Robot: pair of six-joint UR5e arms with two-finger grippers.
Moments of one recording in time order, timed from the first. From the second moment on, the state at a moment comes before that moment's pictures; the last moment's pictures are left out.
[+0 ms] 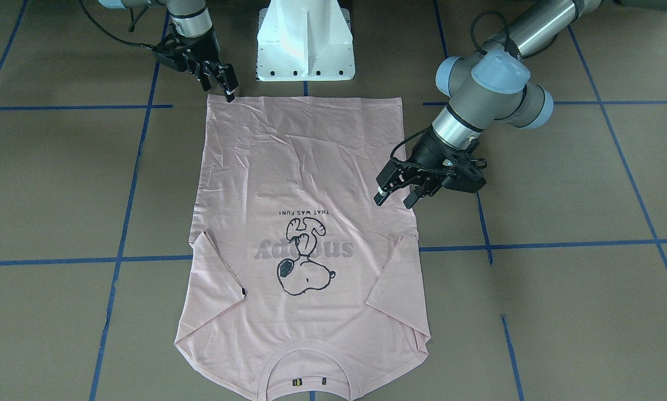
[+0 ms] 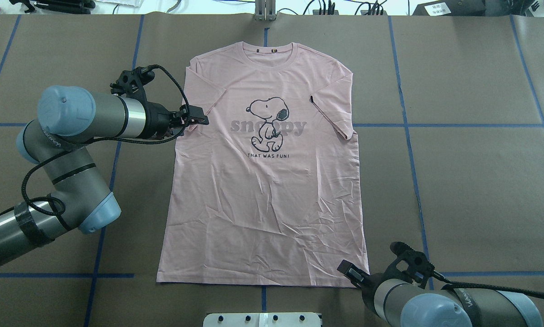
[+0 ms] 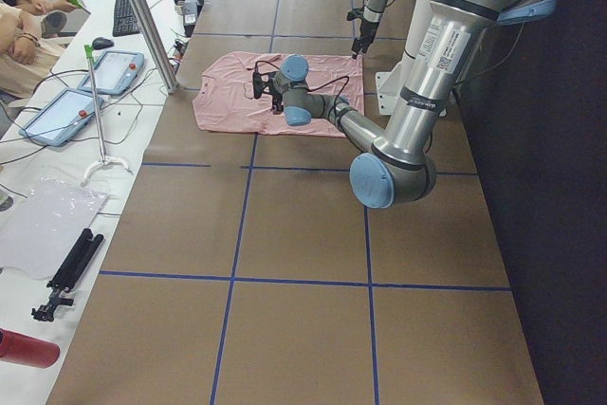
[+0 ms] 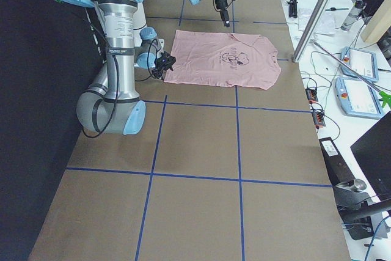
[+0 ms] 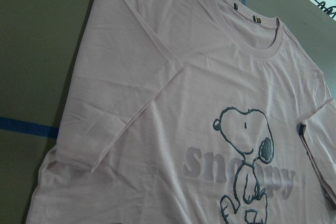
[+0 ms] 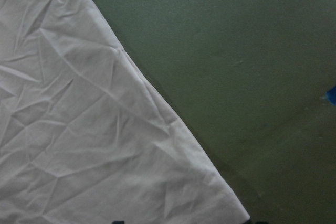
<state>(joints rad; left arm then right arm) -0.68 -2.01 -1.57 -2.44 -1.87 -1.51 0.01 -1.51 2.11 -1.33 1.37 2.22</state>
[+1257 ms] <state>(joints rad) -0.68 -2.01 -1.56 -2.44 -1.87 -1.51 0.00 -1.51 2.10 -1.44 1.35 2.26</state>
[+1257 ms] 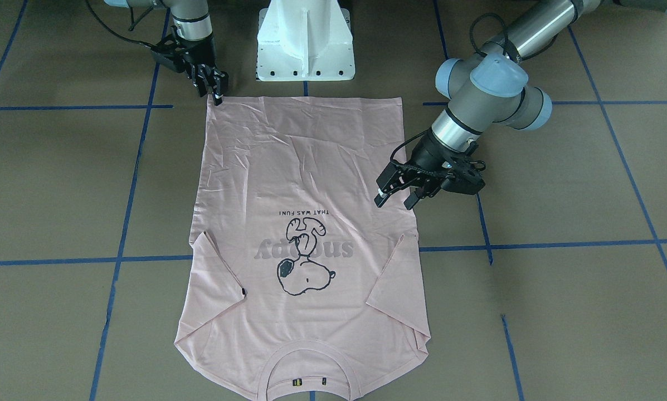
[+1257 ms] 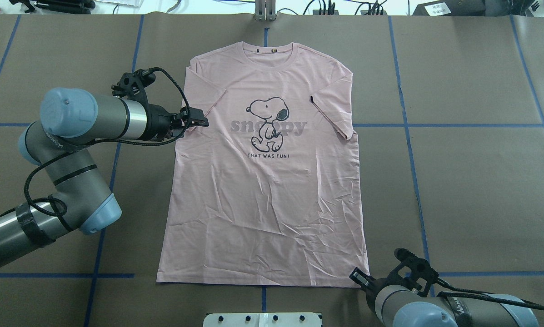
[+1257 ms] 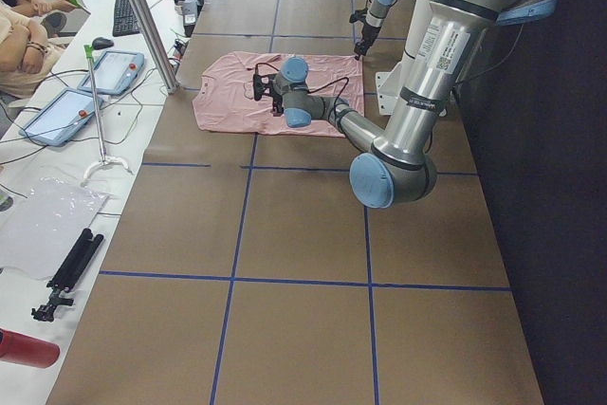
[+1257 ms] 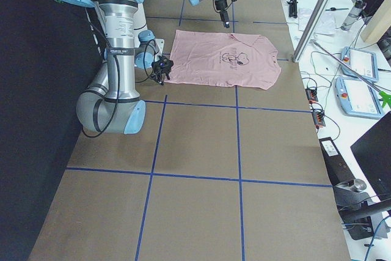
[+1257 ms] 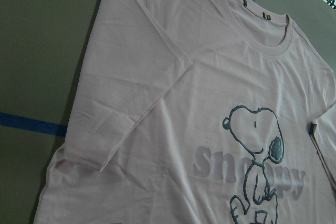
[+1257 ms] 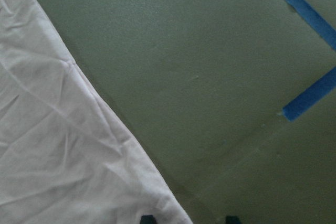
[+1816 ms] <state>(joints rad) -0.68 -2.01 -1.57 -2.44 -1.87 -1.52 0.00 -1.49 2.11 -1.44 1.36 2.25</state>
